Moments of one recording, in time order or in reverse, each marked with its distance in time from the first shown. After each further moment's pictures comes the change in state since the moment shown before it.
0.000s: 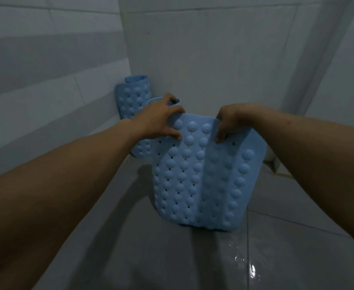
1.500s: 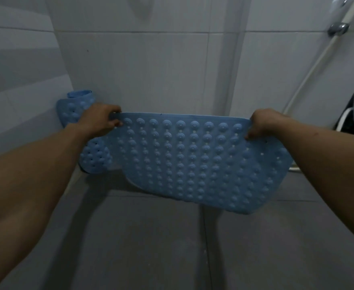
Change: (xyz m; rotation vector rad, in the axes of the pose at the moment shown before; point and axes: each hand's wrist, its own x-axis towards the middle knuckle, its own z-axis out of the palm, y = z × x) left_hand 0.009 -0.011 -0.011 -0.105 0.140 -0.110; right_hand -0.152 0.155 0.028 0.102 0.255 0.556
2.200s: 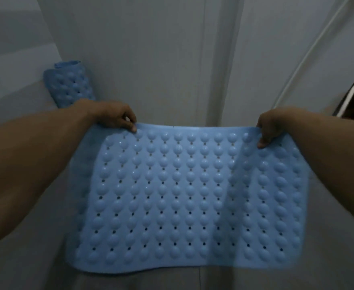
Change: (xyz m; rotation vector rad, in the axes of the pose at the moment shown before) left_hand -0.010 0.058 0.034 0.008 -0.696 0.163; right_hand 0.000 0.048 0.050 -0.388 -0.407 -0.079
